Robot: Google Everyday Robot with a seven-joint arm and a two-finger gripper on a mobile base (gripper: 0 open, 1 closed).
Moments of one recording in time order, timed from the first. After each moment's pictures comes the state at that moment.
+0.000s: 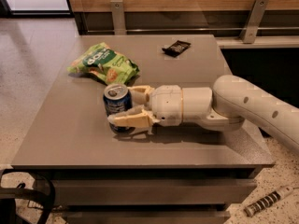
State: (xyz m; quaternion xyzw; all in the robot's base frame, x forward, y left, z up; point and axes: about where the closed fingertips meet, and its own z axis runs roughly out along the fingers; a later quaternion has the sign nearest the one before) arm 0.481 0.066 0.871 -0.53 0.52 0.43 0.52
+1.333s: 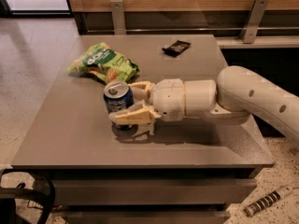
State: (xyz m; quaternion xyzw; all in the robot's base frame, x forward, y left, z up) arm 0.480 0.062 0.883 -0.54 0.53 0.41 0.51
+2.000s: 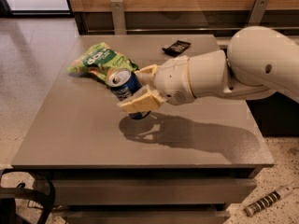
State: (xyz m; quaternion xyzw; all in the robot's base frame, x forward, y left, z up) arm 0.489 0.038 0.911 -0.57 0.62 0.29 0.46
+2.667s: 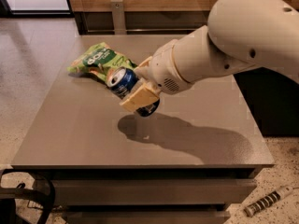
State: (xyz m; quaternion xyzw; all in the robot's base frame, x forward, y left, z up) arm 0.497 0.029 0.916 -0.59 0.68 0.17 0.39
